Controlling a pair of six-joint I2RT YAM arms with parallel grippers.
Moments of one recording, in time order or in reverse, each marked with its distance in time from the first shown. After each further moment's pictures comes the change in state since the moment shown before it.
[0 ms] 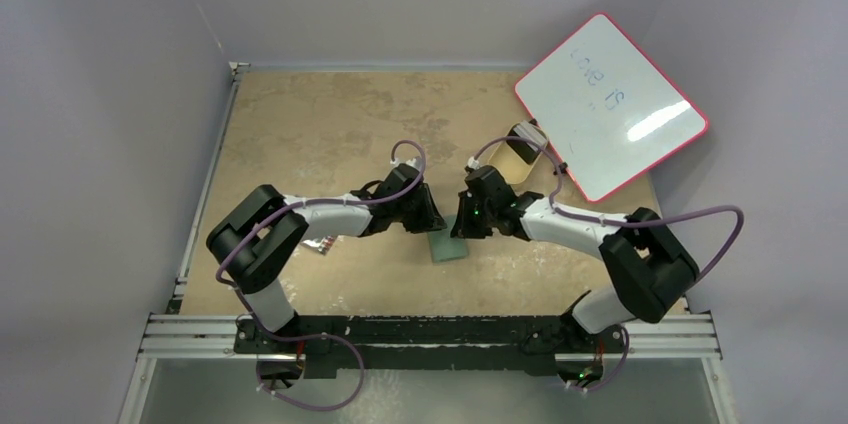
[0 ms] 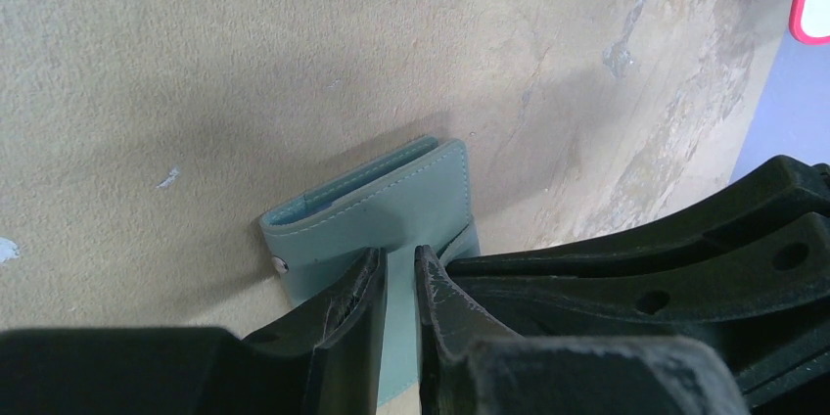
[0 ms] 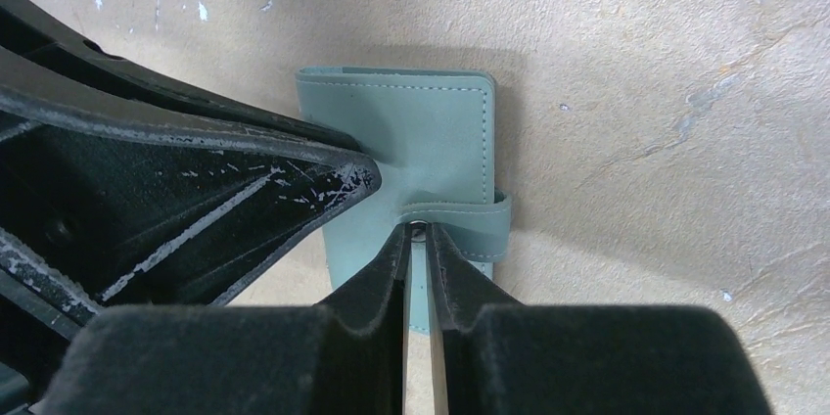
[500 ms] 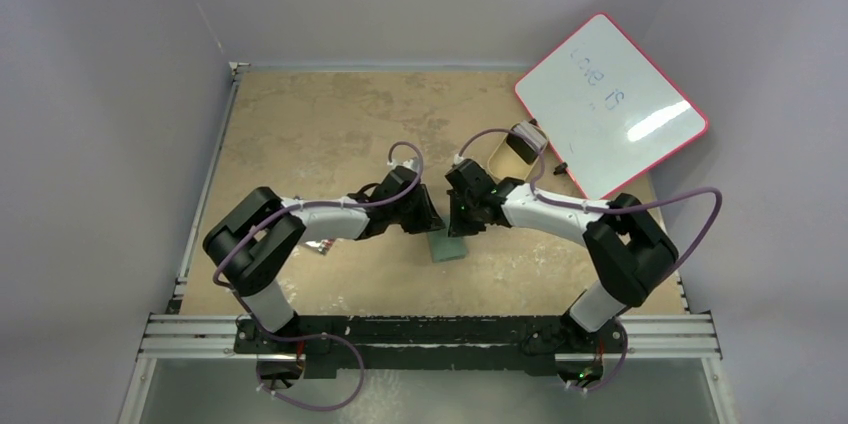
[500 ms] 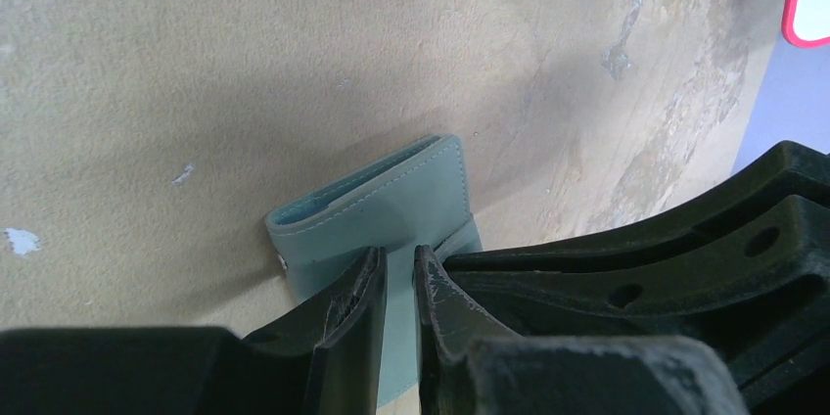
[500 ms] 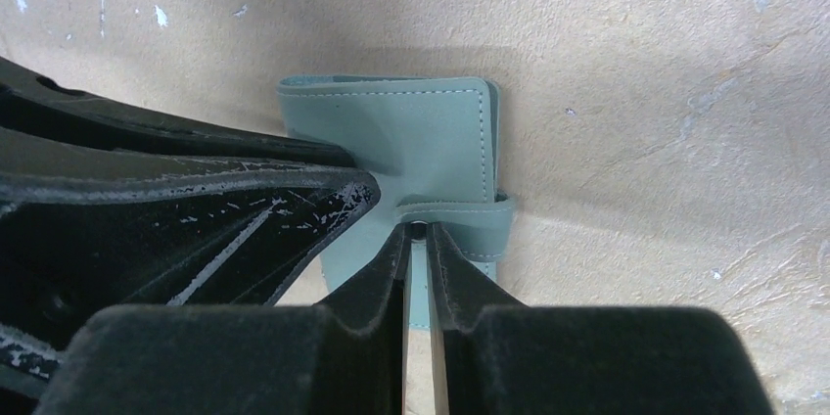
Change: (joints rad) left arm 0.000 -0.016 -0.032 0.038 -0.001 0.000; right arm 0.049 0.129 0.175 -0.204 0.082 -0.011
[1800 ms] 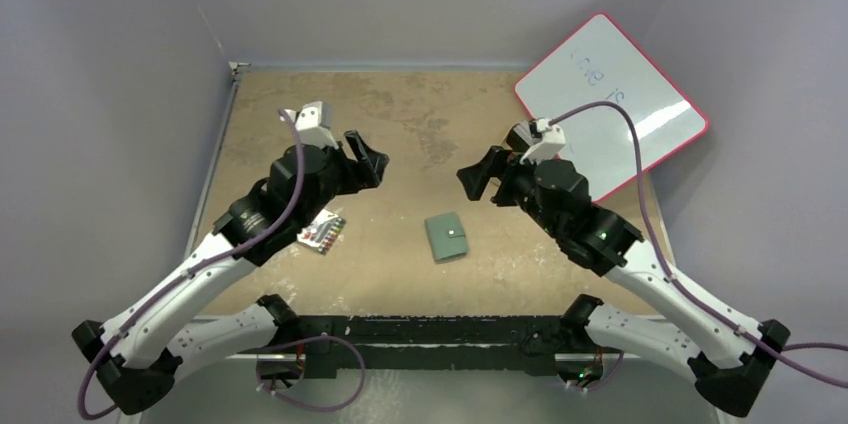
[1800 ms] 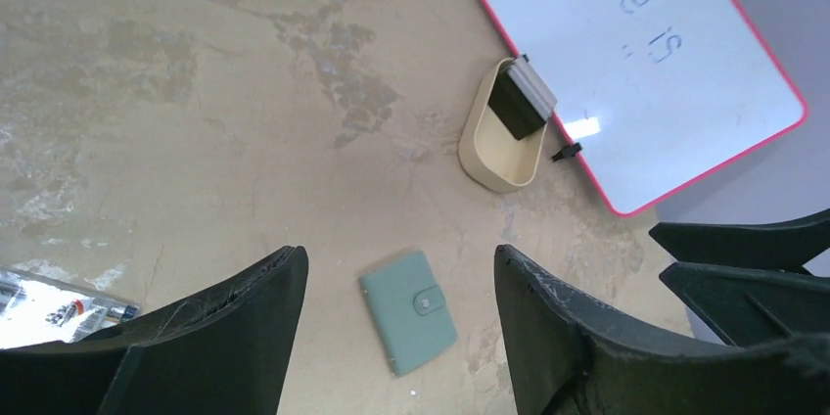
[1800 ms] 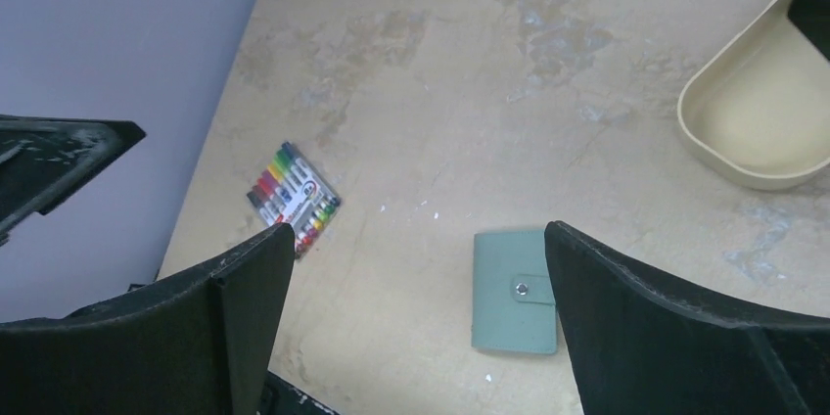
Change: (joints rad) left arm 0.032 -0.746 0.224 -0.570 -0.478 0.309; right arm 0.047 -0.715 0.004 0.060 0.288 -0.058
